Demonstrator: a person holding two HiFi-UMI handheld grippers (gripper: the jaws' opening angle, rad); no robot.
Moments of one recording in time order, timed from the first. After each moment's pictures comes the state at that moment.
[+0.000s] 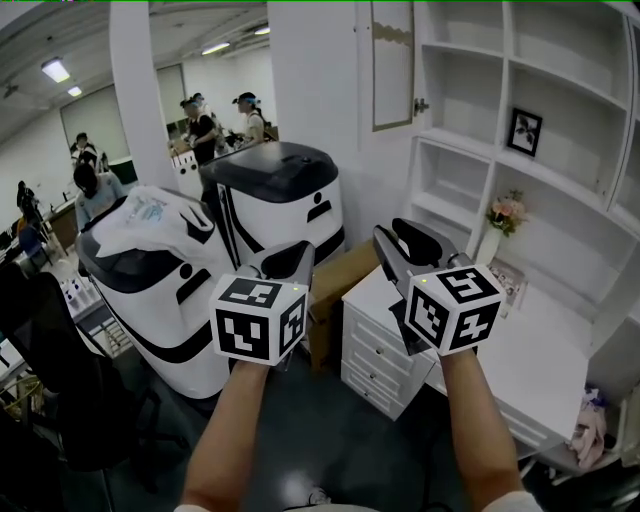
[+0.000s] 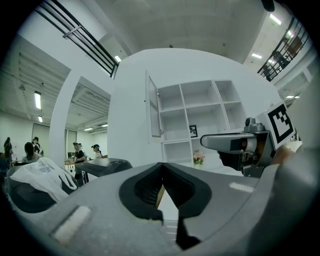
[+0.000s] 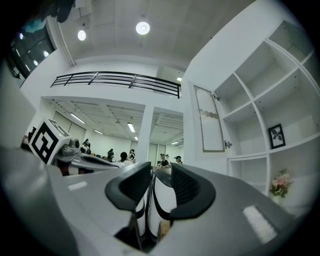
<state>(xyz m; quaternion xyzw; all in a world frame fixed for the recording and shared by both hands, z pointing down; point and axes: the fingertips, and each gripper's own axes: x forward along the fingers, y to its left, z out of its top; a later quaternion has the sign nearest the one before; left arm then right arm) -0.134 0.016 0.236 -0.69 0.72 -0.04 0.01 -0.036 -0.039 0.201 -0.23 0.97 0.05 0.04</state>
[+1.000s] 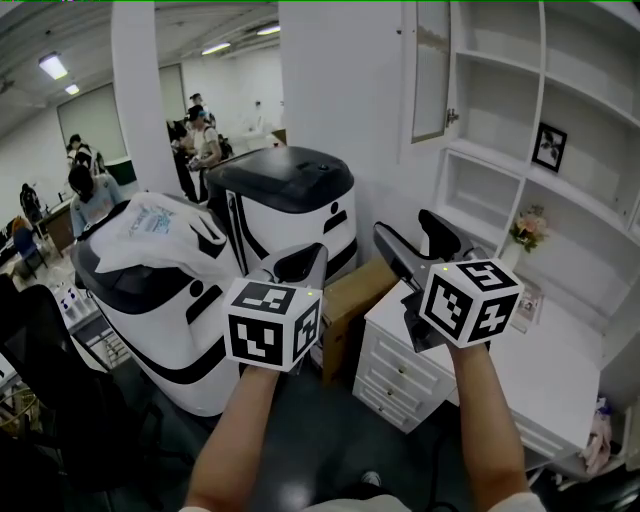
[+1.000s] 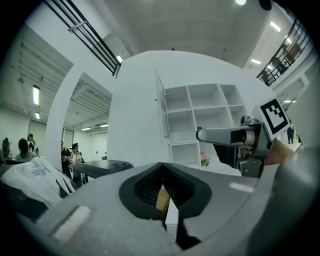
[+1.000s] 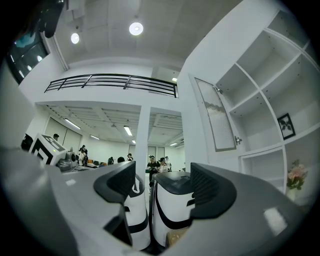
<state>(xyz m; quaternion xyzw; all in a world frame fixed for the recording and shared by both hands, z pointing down) -0.227 -0.010 0.236 -0.71 0.71 -0.02 0.01 -0.133 -0.066 0.185 -0.24 0.97 0.02 0.07</state>
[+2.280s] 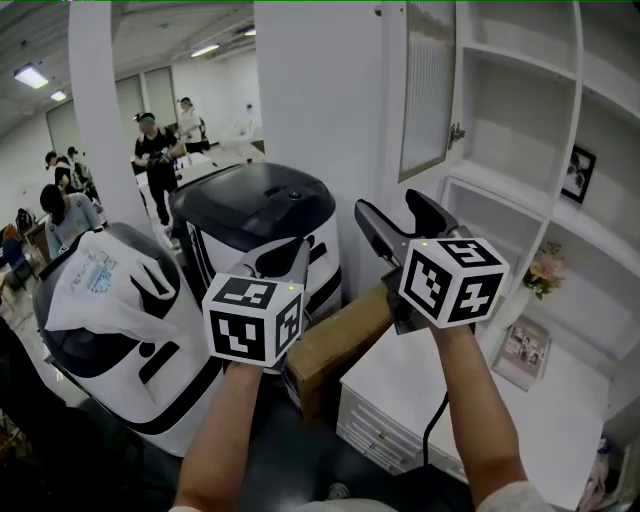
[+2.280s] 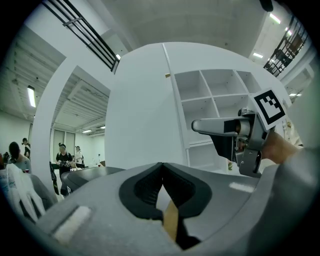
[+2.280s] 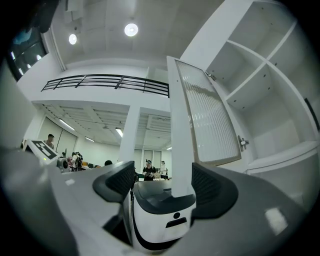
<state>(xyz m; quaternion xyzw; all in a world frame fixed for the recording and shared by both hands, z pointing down) -0.296 -0.236 0.222 -0.69 0.72 -0.03 0.02 -0.204 -0.302 0.152 -0.25 0.96 0.03 0.09</state>
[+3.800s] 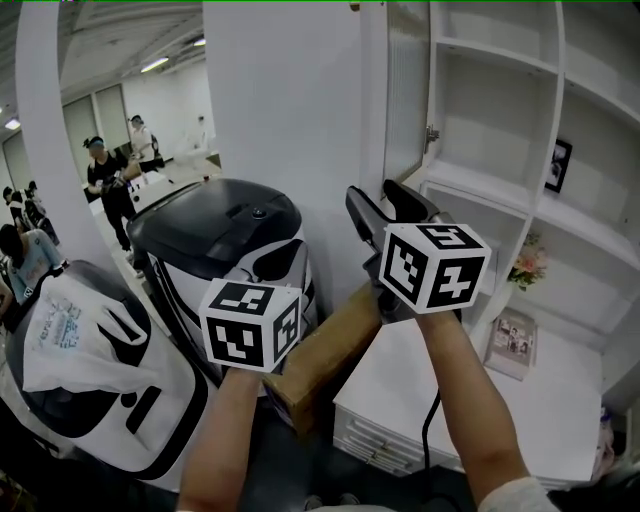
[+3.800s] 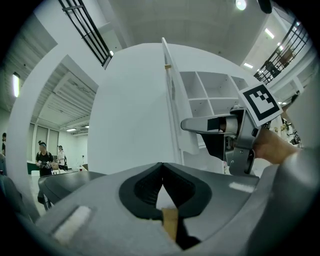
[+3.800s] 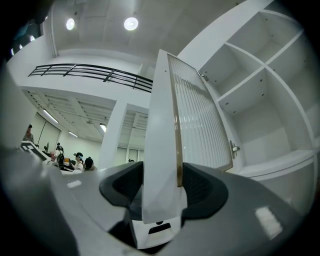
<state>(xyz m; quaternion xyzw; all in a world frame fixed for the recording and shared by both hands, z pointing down) -0.304 -0.306 0.214 -0.75 0.66 -0.02 0.03 -0.224 -0.363 0.136 -0.34 0.94 0.04 0.09</state>
